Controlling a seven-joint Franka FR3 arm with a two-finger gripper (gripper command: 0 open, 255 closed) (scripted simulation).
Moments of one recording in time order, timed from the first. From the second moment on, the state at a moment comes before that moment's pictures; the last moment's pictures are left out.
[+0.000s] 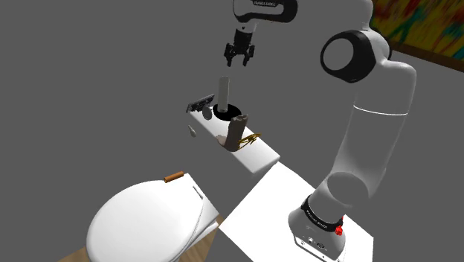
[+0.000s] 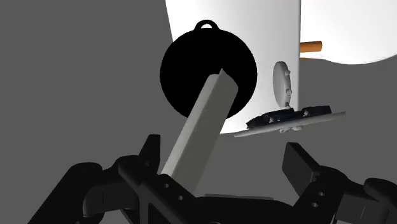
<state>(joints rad) -0.17 0.33 -0.15 -1.36 -0.04 1.76 0.06</state>
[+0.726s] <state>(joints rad) 0.03 0.50 -0.28 -1.56 -0.45 2.23 0.75</state>
